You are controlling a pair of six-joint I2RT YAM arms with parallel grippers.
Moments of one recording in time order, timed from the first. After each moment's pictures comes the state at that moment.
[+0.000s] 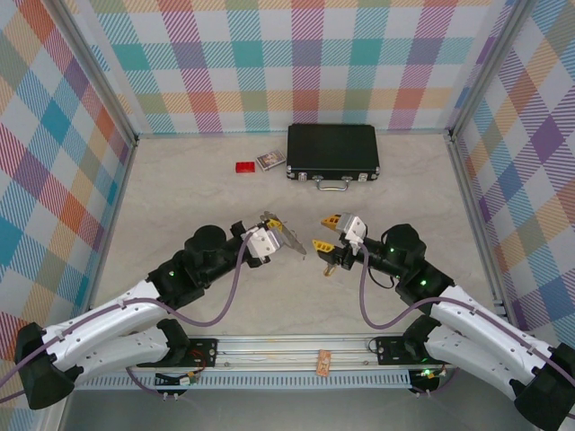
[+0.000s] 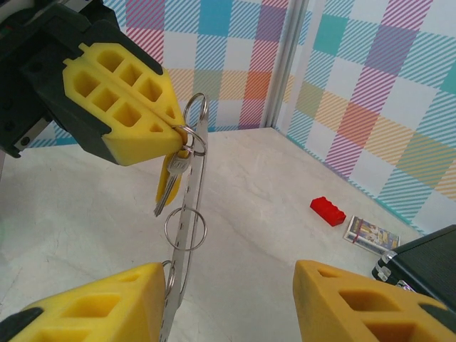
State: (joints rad) left arm -0.93 0.87 0.69 0.00 -0.10 0.59; right arm 0.73 0.76 0.52 0.15 -0.34 -0.21
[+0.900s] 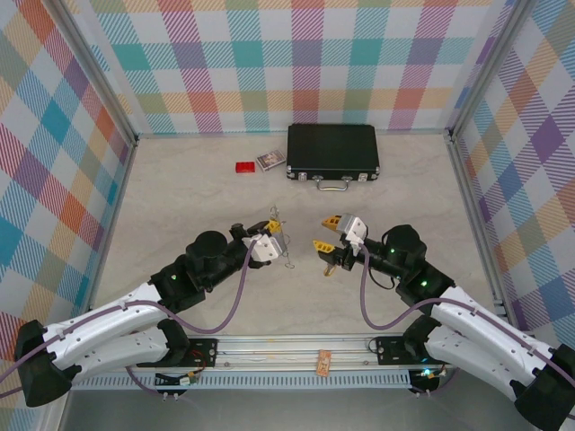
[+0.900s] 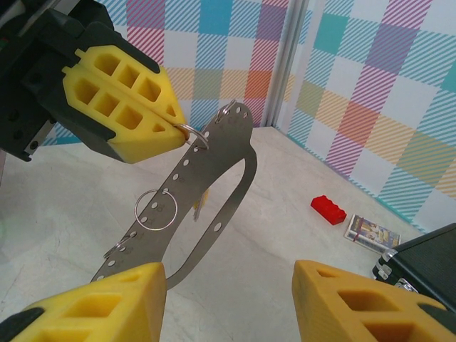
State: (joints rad) left arm -0.96 0.86 0.66 0.05 -0.18 0.68; right arm 0.73 0.76 0.52 0.14 -0.34 -0.21
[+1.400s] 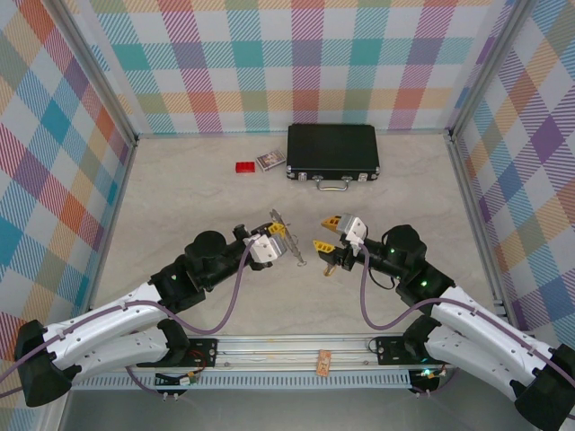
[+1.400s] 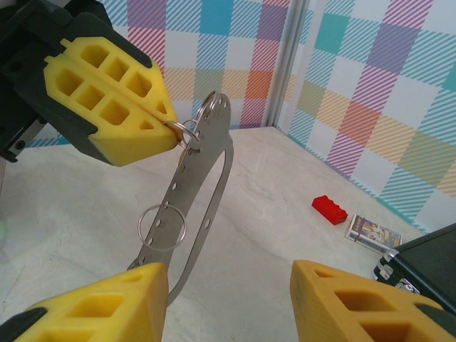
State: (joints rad) left arm -0.96 0.86 0.66 0.08 -0.08 0.61; right arm 0.73 0.76 0.52 0.14 -0.34 -0.21
